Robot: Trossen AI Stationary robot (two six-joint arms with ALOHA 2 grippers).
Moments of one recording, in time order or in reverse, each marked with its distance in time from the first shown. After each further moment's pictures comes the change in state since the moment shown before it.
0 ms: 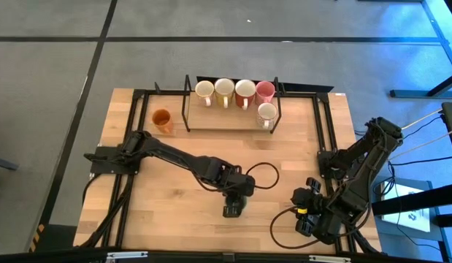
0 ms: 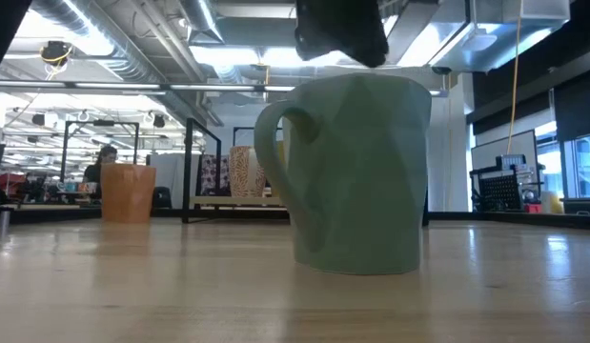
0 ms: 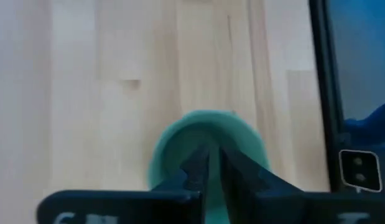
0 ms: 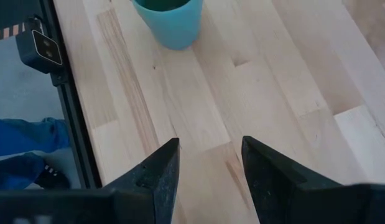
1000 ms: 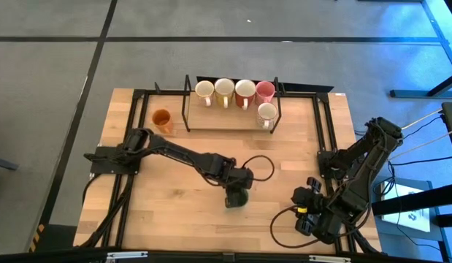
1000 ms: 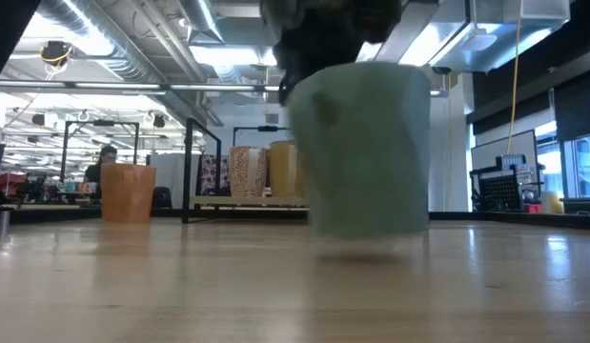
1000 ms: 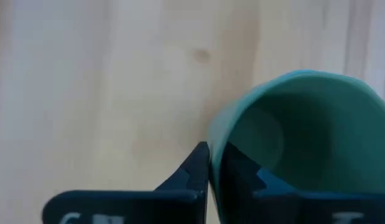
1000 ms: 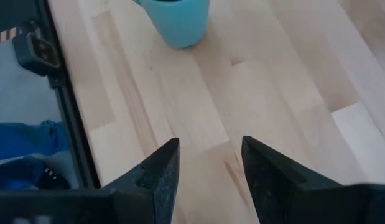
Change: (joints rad) left arm 0.059 0.002 -0.131 0.044 -0.094 -0.080; right arm 0.000 0.000 0.001 -0.015 0.004 0.027
